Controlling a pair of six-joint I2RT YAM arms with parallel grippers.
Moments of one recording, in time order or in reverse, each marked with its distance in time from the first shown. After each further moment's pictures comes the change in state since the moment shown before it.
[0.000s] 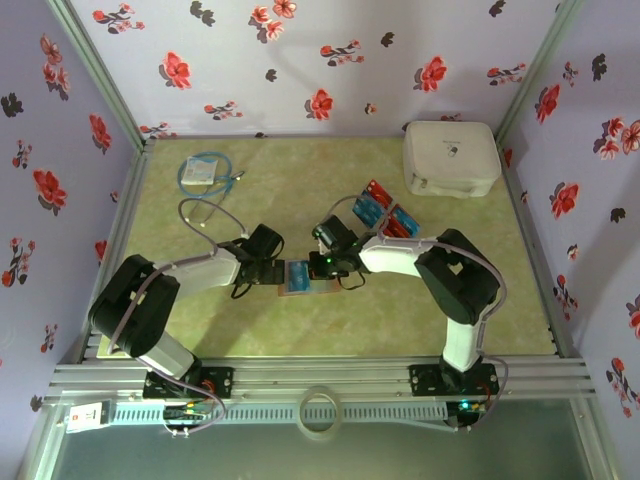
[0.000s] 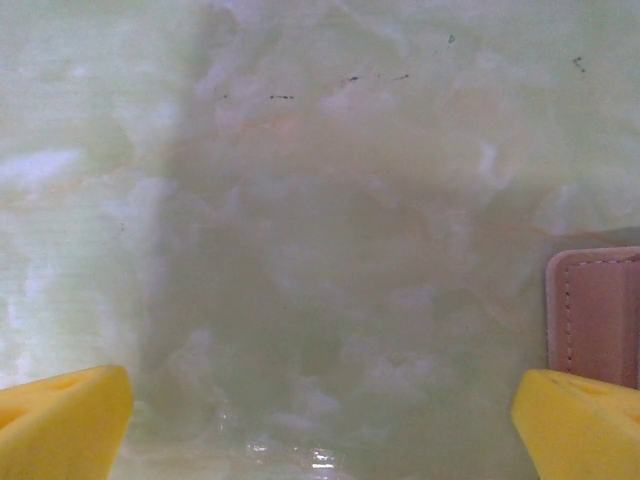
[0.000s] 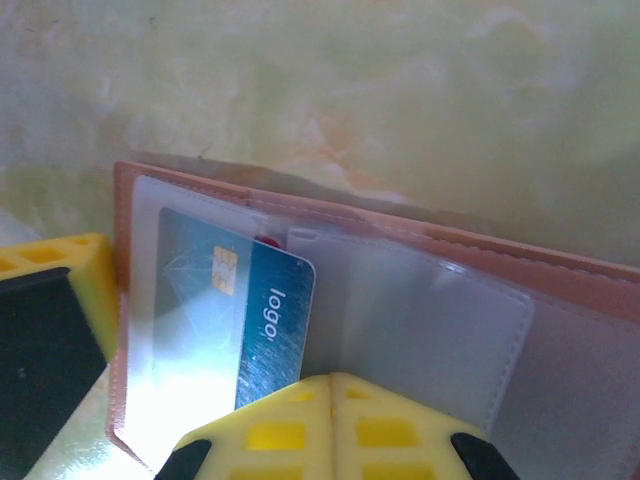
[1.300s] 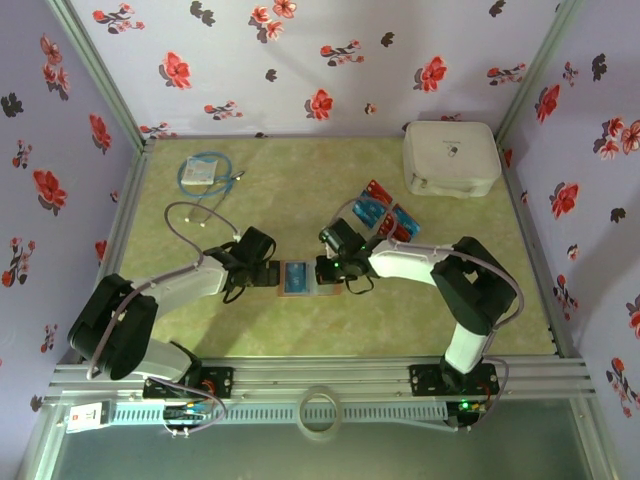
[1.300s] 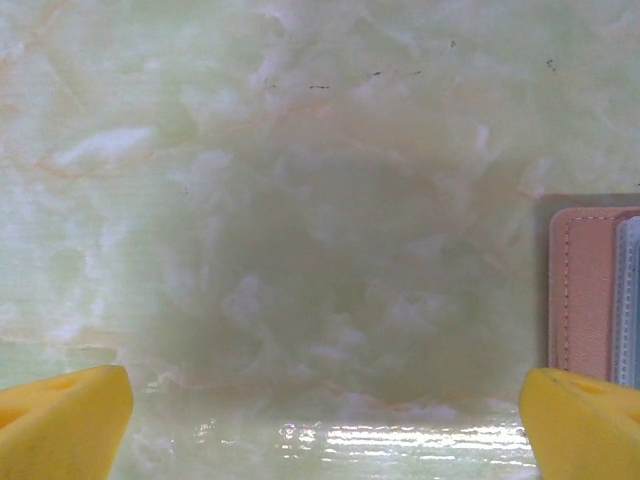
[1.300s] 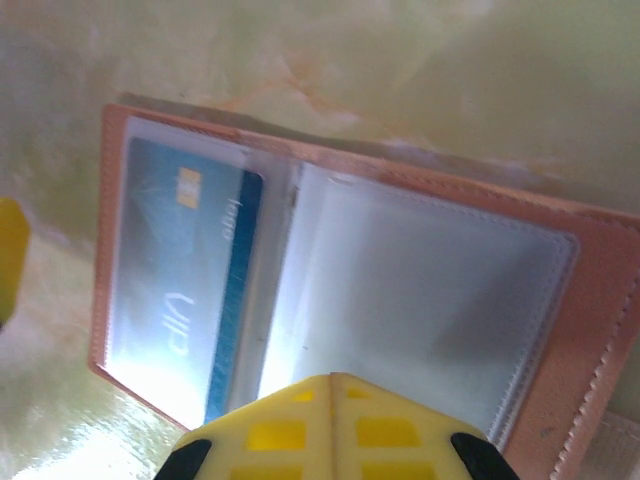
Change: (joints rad) left arm 0.011 -0.147 -0.057 -0.031 0.002 0.005; right arm -0.008 -0.111 -0.068 -0.056 0.029 -0.022
